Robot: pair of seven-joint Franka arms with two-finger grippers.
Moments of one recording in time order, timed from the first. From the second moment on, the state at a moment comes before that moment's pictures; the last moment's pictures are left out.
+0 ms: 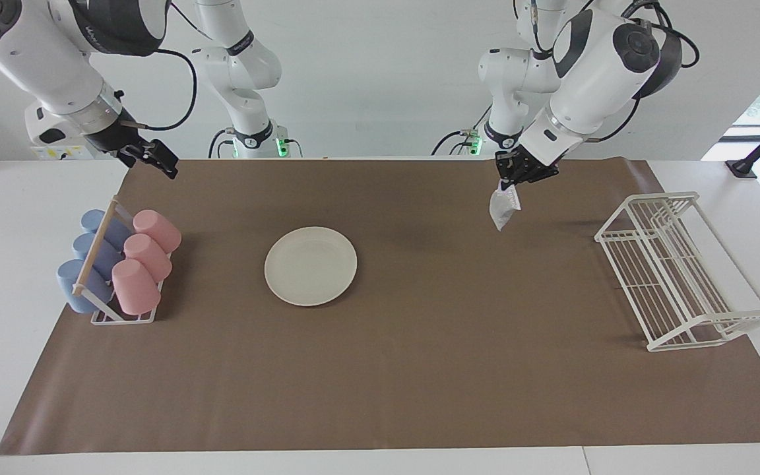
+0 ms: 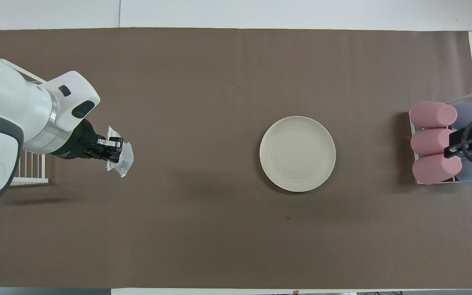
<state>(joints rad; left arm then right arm) -0.29 -0.02 -0.01 -1.73 -0.10 1.56 -0.18 -0.07 -0.04 -0.05 -1.67 0.01 1.40 0.12</state>
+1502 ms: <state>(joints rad) -0.22 0.30 -0.02 -1.77 1.19 1.57 -0.26 0.05 -0.06 -0.10 -1.67 0.06 1.50 0.02</state>
